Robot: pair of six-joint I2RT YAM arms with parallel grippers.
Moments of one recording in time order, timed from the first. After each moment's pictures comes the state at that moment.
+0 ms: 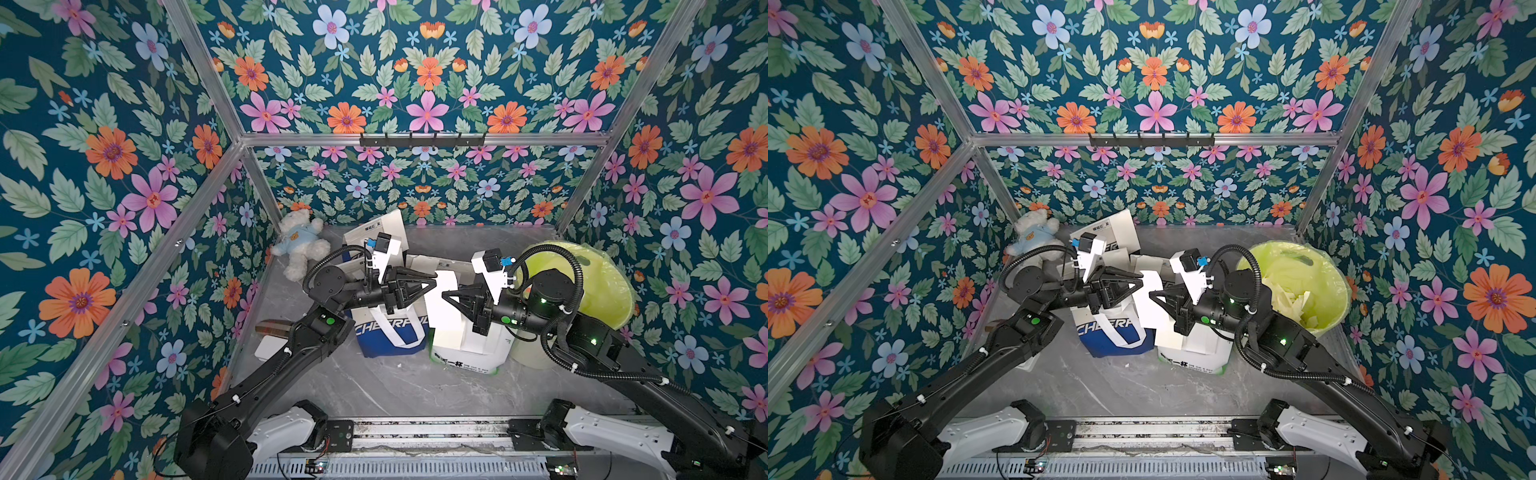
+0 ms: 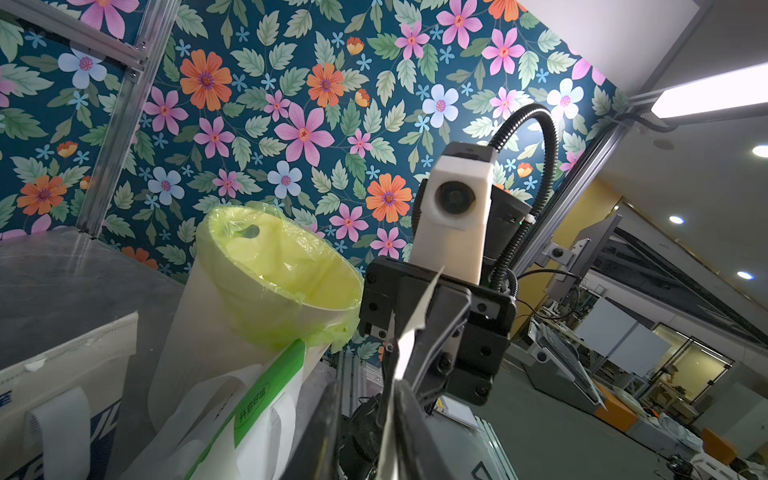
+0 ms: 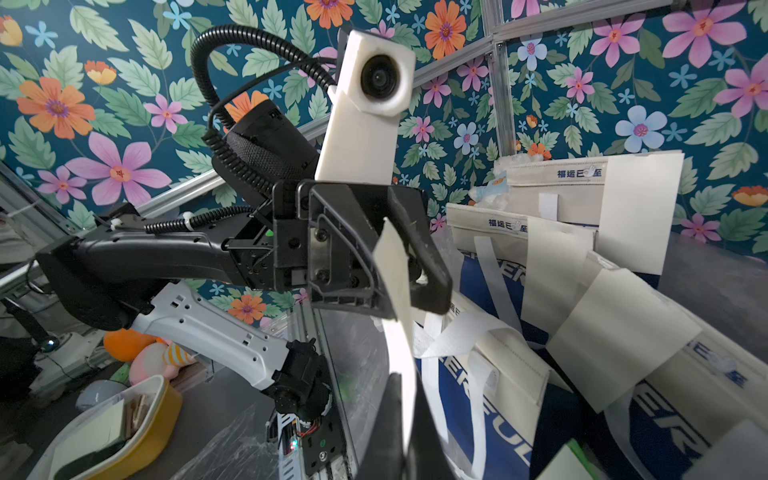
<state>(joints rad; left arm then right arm) -0.62 1.11 0.87 0.60 0.89 -0.83 0.83 0.96 1.12 -0.28 -0.34 0.30</state>
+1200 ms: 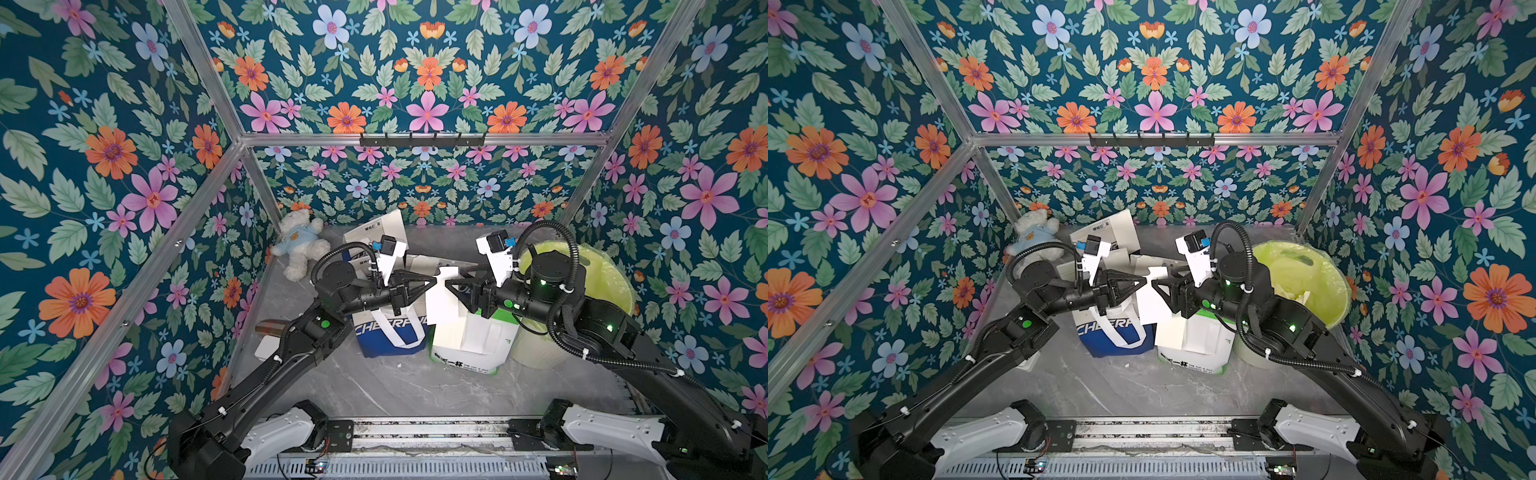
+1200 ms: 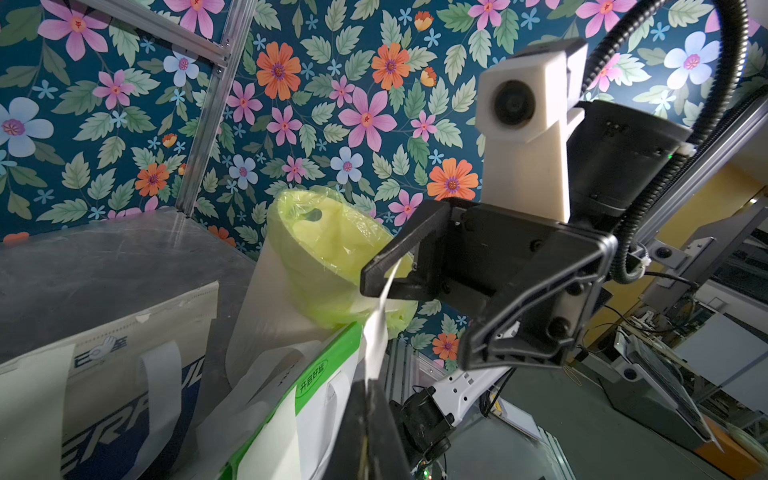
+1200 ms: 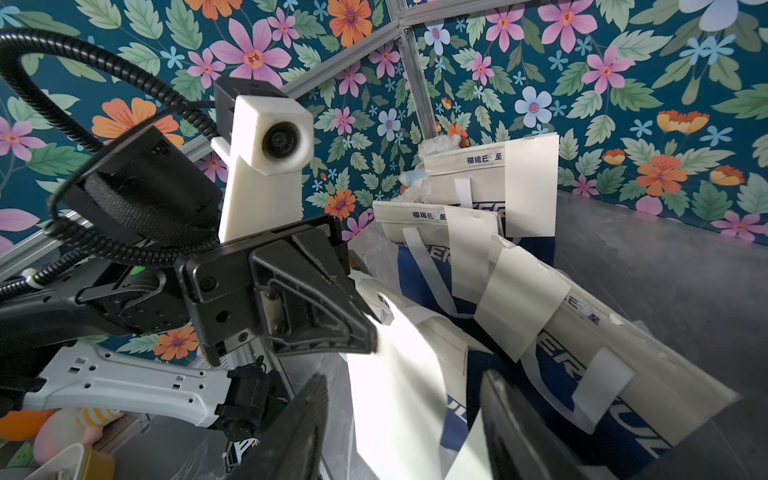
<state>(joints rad) -0.68 1.07 0.94 0.24 0.71 -0.58 0.82 1.06 1.37 -0.58 -0.12 0.31</state>
